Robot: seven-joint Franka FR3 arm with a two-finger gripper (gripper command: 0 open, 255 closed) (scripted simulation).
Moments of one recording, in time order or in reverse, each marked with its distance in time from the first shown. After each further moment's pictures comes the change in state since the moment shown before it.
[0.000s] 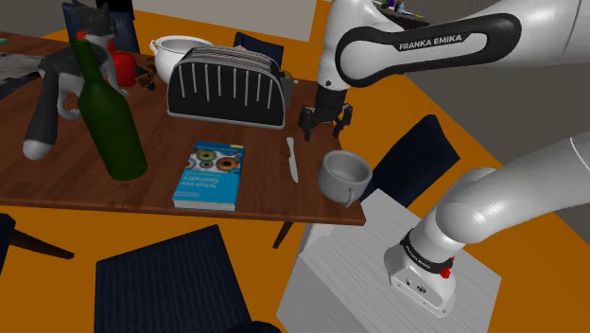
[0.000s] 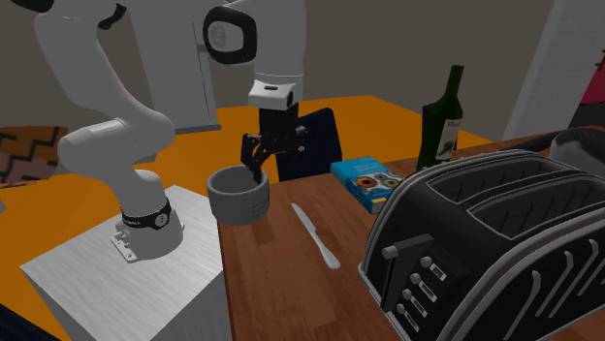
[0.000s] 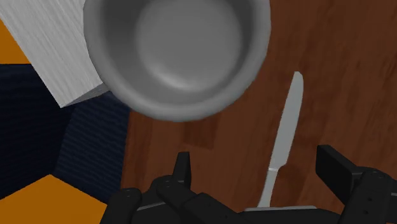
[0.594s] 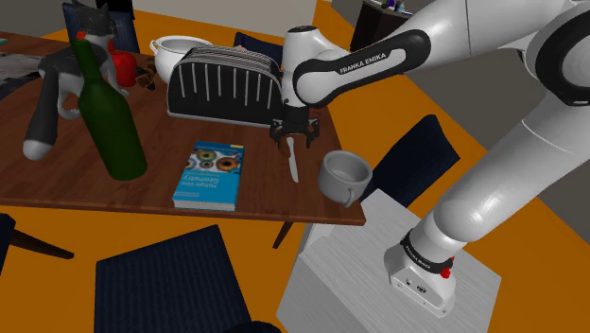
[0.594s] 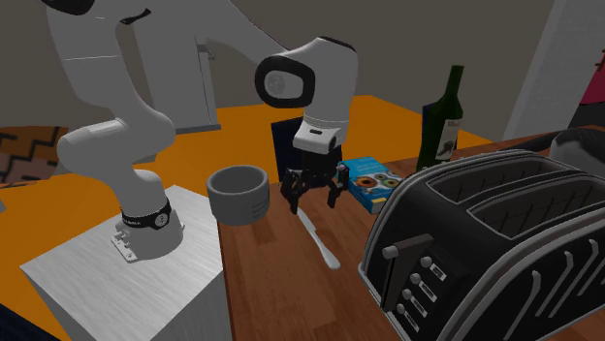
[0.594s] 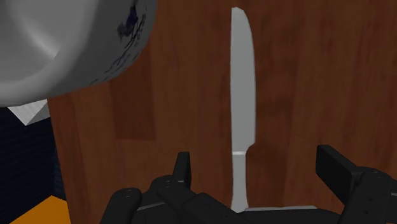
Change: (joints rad) arm -0.050 0.357 0.099 0.154 -0.130 0.160 0.337
